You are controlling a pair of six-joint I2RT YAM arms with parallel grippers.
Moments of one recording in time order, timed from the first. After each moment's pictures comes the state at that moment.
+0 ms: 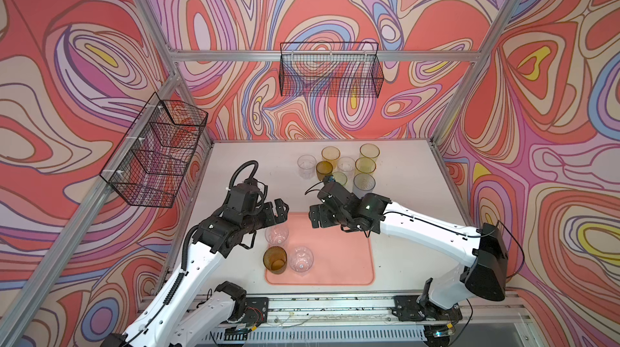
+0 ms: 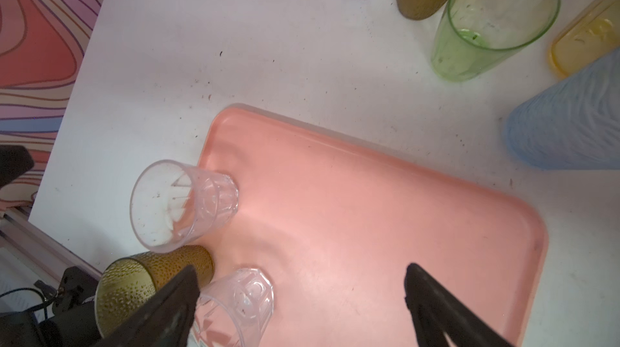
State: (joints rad) left arm -0.40 0.90 0.93 -0.81 0.09 -0.67; right arm 0.96 1.56 1.35 -0.70 0.18 0.66
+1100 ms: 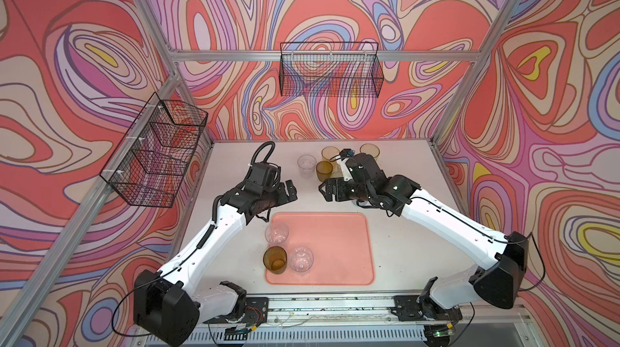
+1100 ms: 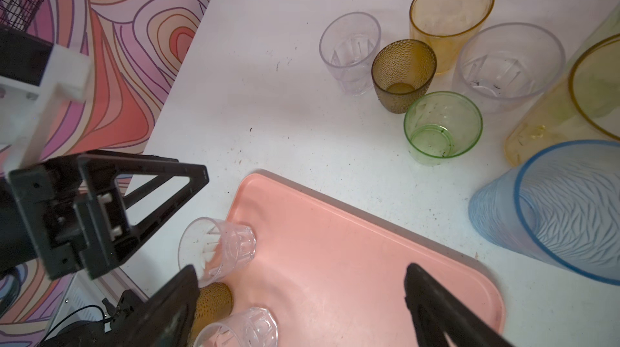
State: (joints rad) left arm -0.40 1.26 1.09 -0.67 0.02 -0.67; right arm 0.77 1.45 1.39 -0.64 0.01 0.53
